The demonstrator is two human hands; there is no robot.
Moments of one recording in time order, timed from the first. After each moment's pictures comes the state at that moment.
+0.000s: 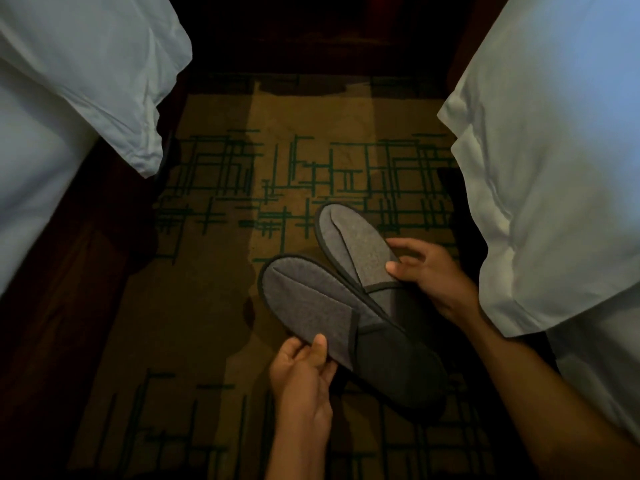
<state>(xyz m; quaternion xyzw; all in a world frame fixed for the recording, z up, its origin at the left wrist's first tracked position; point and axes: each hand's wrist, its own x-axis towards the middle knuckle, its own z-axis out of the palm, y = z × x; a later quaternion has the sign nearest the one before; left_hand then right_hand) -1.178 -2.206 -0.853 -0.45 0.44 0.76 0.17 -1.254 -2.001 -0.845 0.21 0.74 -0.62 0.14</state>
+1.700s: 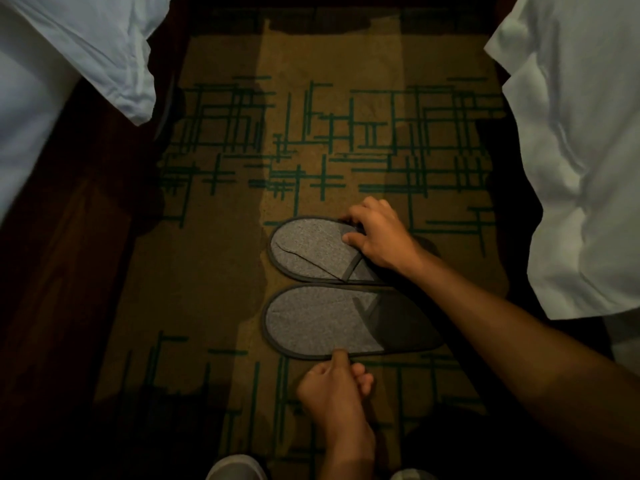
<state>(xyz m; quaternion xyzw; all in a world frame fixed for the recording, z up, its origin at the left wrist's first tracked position) -1.133 -2.182 -0.893 -0.60 0.50 0.61 0.11 -1.305 -2.065 -0.913 -0.06 0.96 -0.24 0.10</state>
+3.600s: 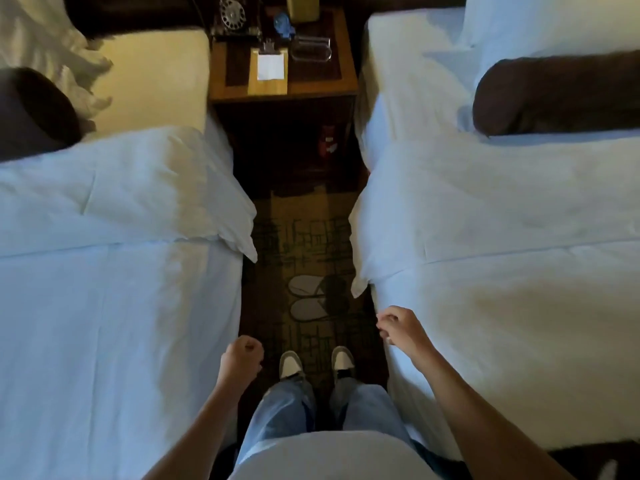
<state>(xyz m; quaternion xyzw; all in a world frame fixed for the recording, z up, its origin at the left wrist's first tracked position) -1.091 -2.341 -0.184 -0.23 0.84 0.36 0.33 -1.040 -2.021 -0.175 0.34 0.76 -0.50 0.24</state>
